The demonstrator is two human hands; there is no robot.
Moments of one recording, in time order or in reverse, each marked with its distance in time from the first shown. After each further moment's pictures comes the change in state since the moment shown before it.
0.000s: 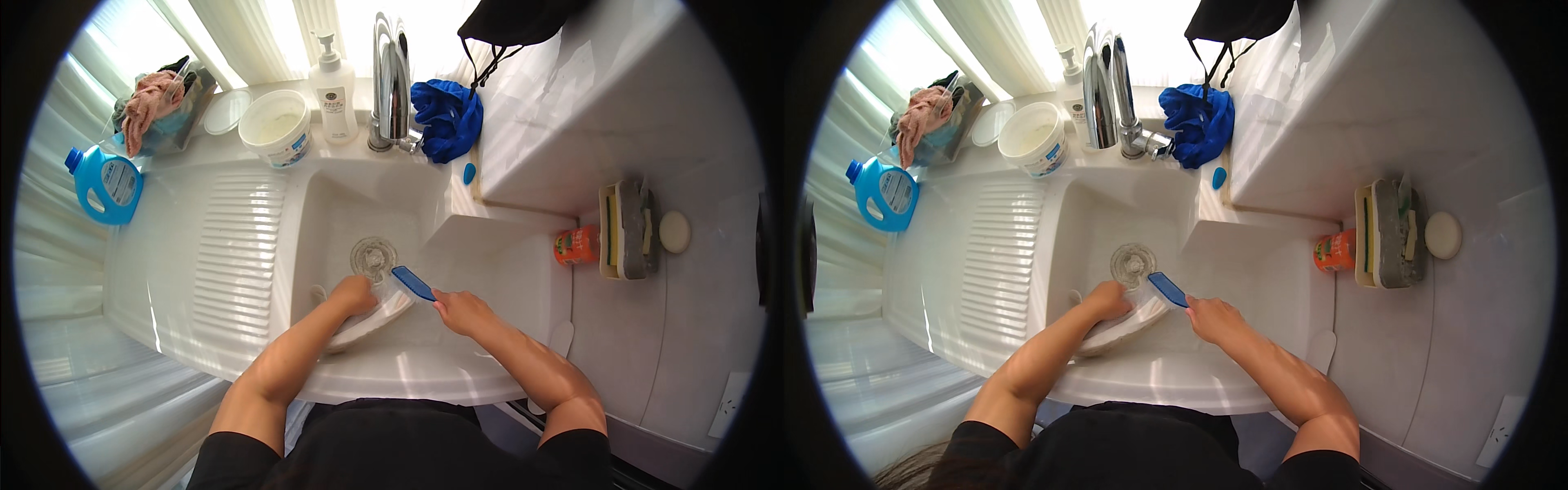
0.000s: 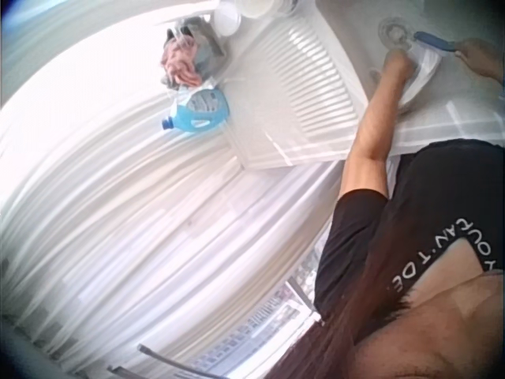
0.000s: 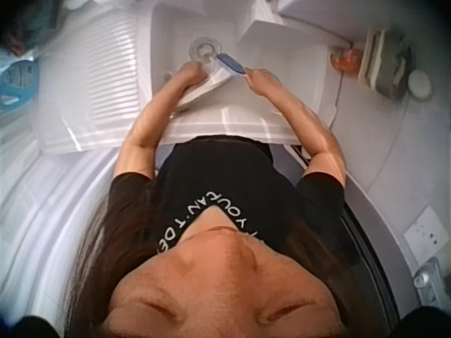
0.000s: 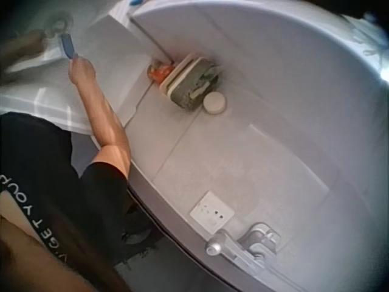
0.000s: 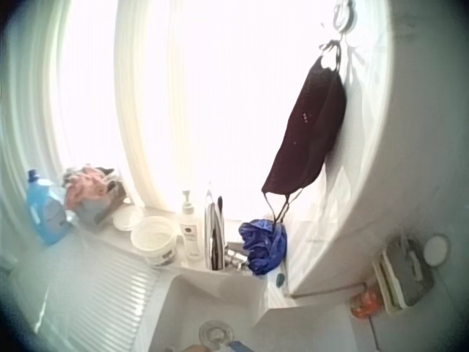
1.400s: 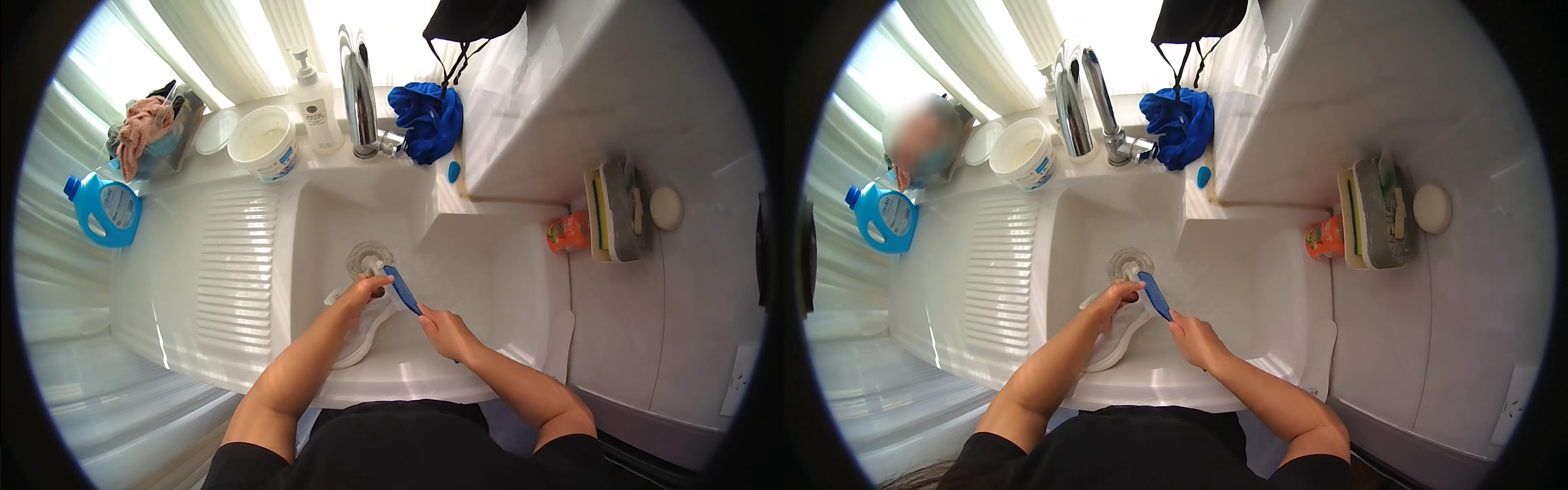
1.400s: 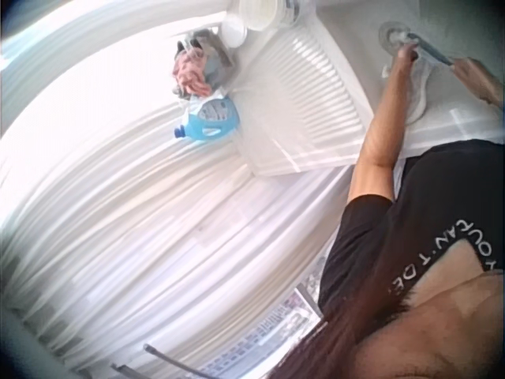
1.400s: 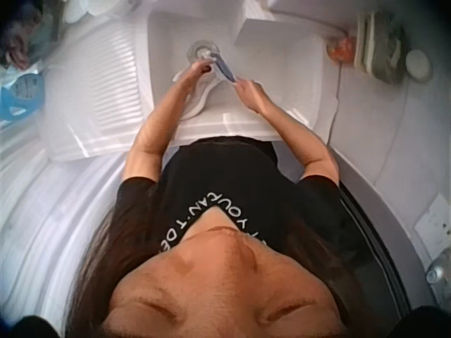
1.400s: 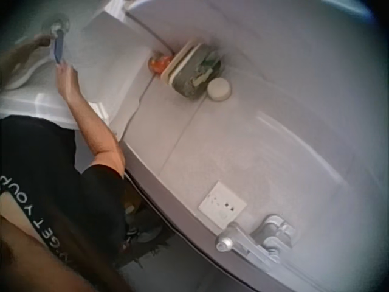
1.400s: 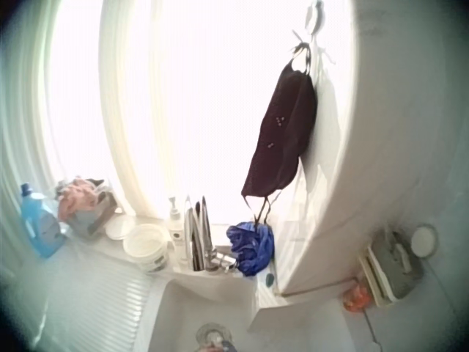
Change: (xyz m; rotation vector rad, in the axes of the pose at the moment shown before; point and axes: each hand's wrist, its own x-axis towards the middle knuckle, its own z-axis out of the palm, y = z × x) left_hand -0.010 0.034 -0.004 -1.016 0.001 -0.266; right_hand -0.015 -0.018 0.033 0.410 0.195 -0.004
